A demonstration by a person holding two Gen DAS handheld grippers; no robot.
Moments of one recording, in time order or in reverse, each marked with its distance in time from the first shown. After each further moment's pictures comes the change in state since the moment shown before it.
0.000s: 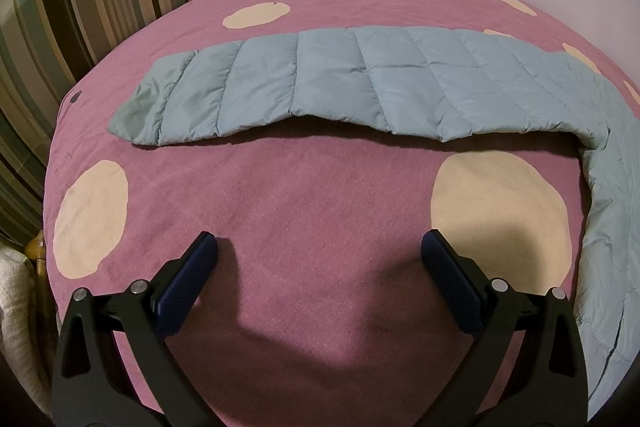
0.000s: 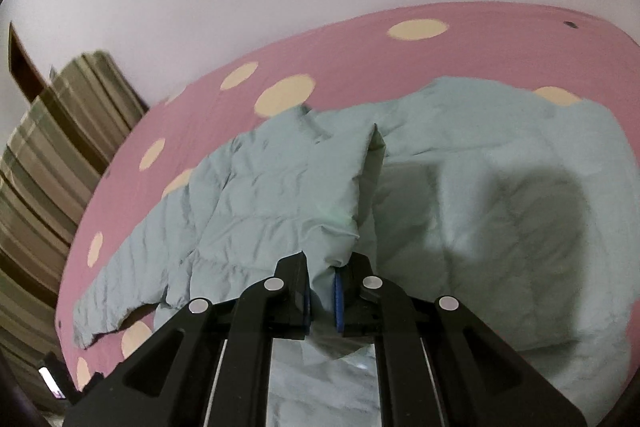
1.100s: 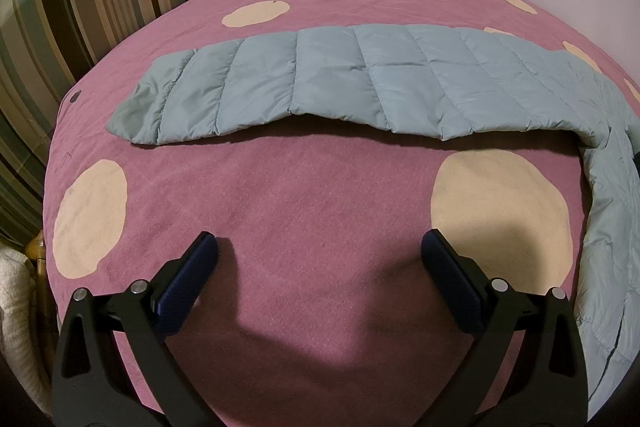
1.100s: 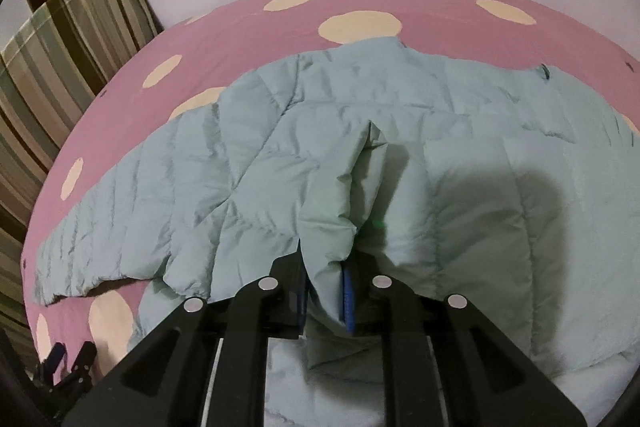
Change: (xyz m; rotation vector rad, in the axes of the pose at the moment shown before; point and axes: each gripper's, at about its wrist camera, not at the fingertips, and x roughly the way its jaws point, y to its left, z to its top) left arm 0.001 0.001 -0.001 -0.001 0.002 -0.002; right arm 0.077 0.078 -0.020 -0.206 0.144 -0.050
